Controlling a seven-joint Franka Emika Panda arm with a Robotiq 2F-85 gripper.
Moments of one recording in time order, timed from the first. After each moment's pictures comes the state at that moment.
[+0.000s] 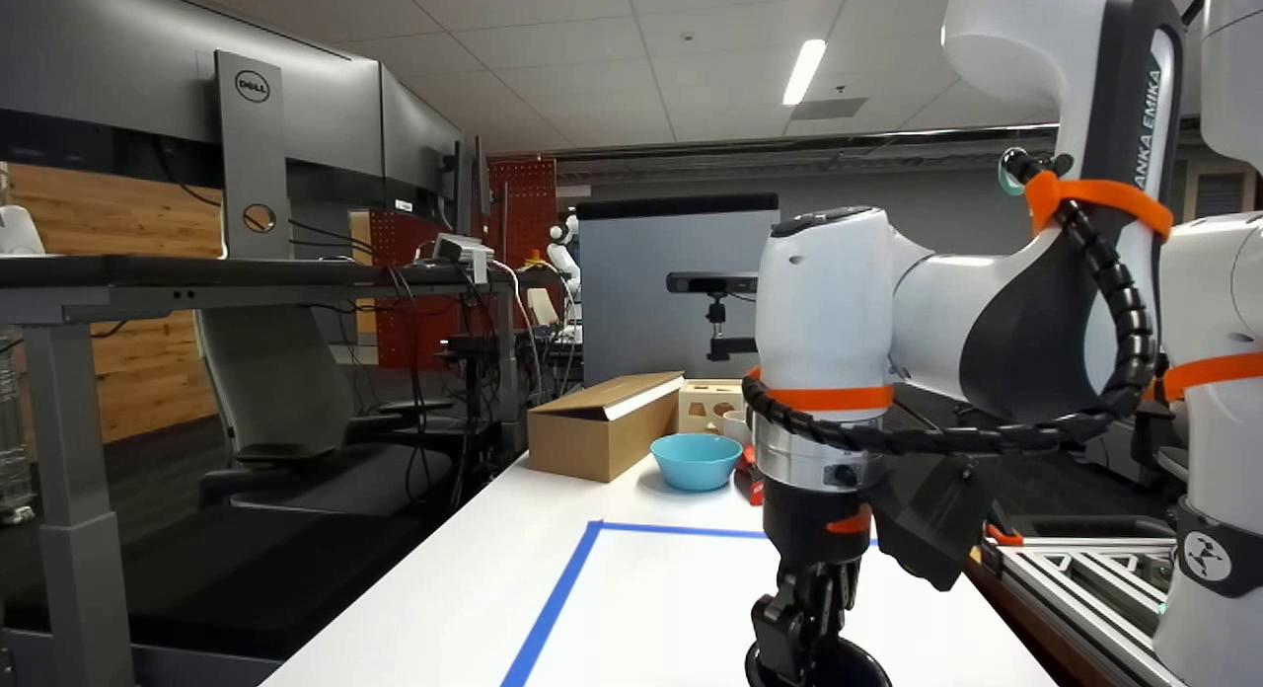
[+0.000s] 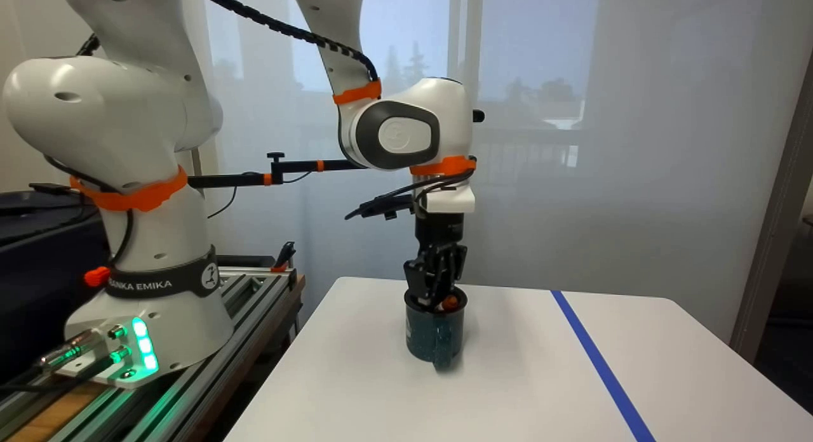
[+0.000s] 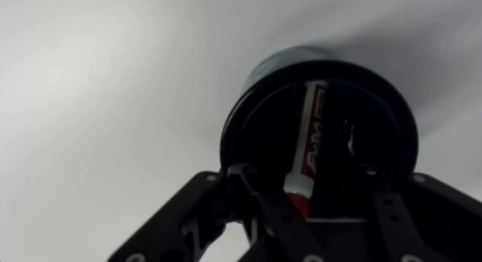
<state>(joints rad) 0.04 0.04 0.09 -2.75 -0.27 2.79 1.04</state>
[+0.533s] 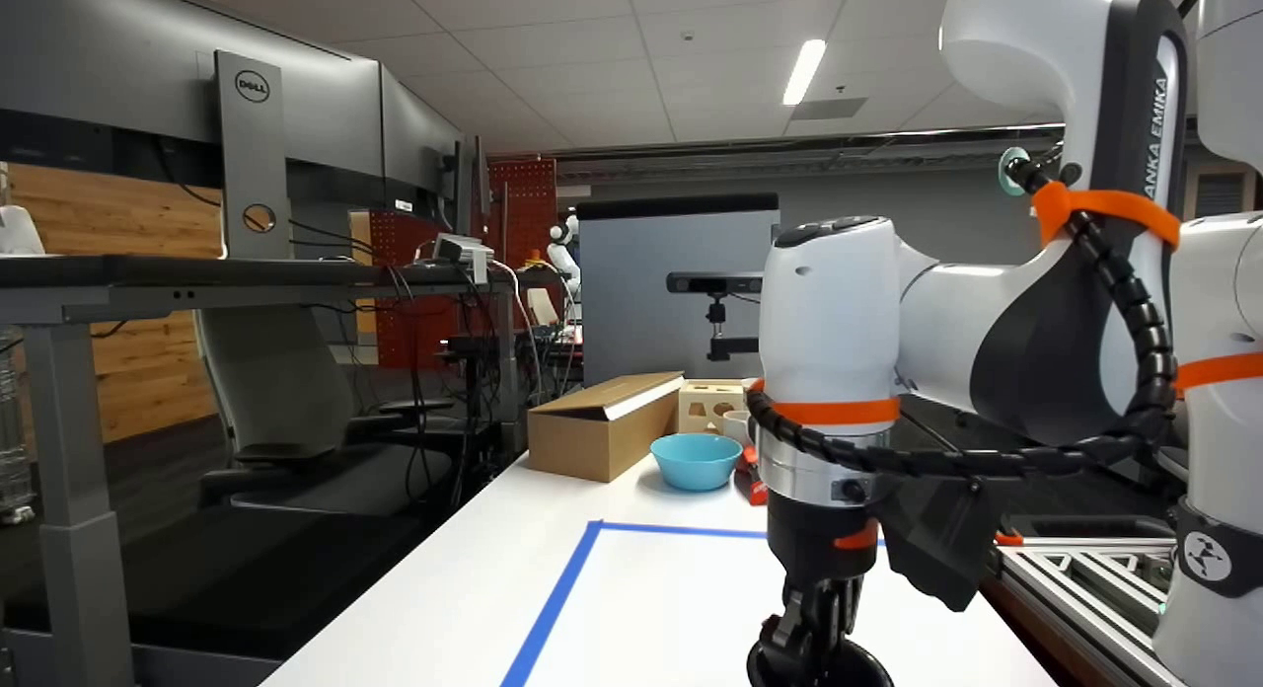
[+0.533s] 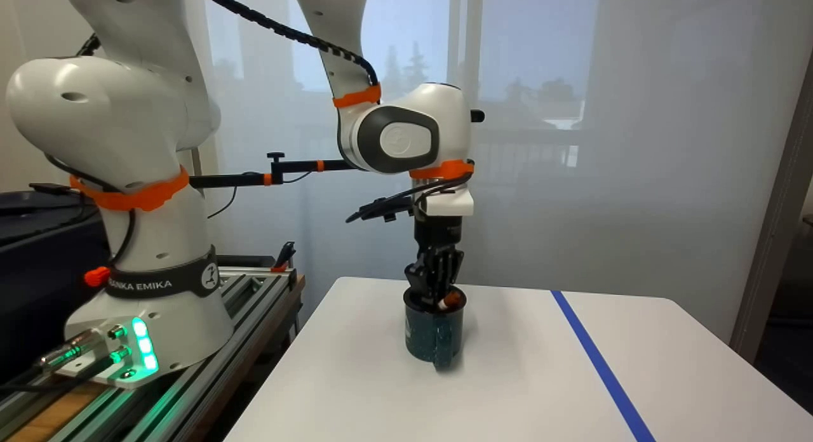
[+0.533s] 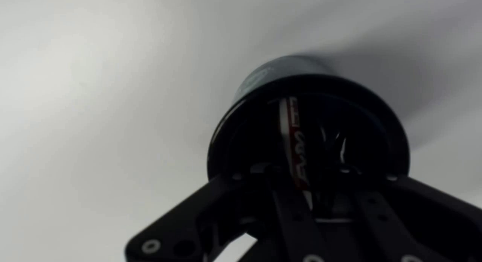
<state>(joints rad) 0.08 0.06 0.07 -2.74 -0.27 2.80 1.05</state>
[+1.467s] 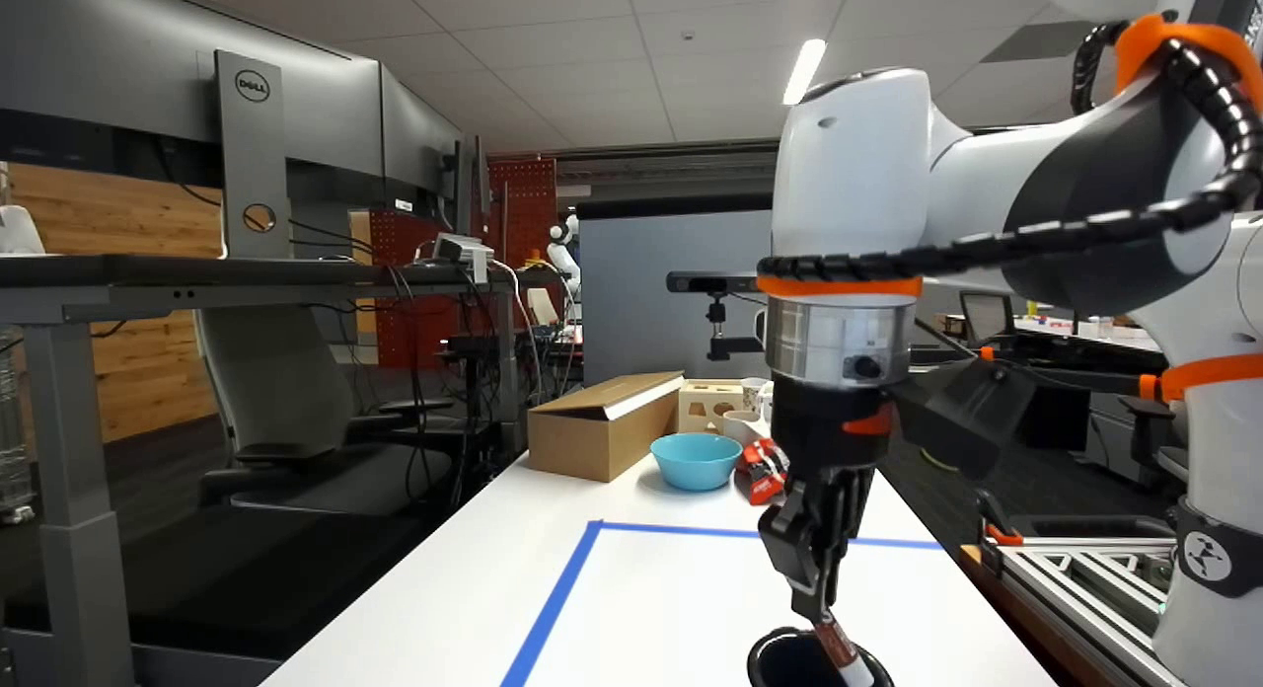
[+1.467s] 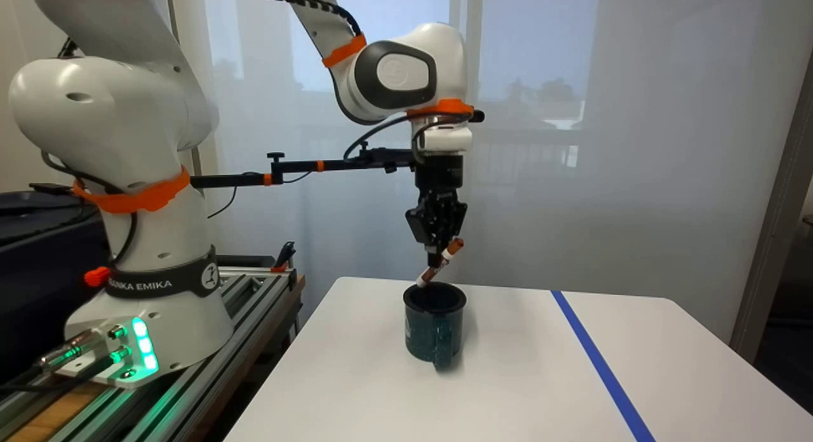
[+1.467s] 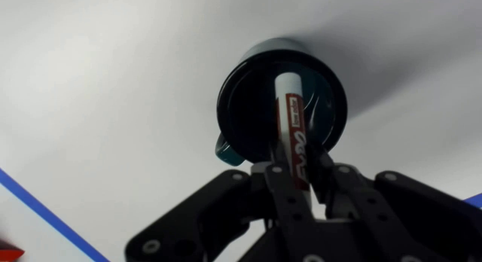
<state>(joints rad) 0.11 -0.20 0.11 -2.74 -0.22 2.55 1.07</state>
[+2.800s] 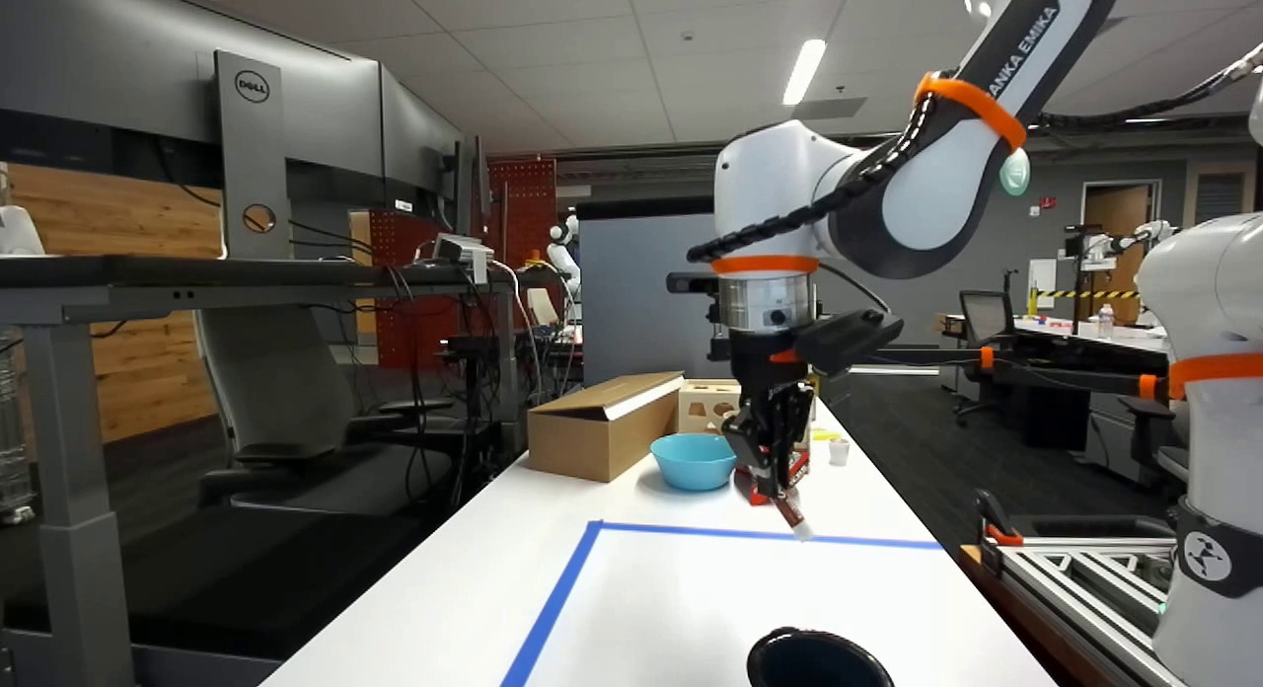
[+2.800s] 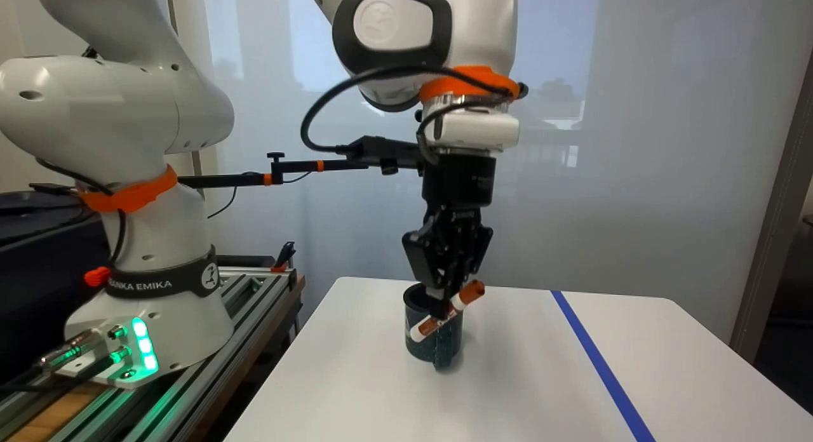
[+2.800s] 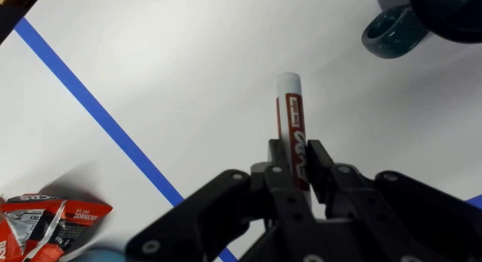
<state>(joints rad) -0.20 -0.21 0.00 -2.68 -0.25 2.44 0.72</state>
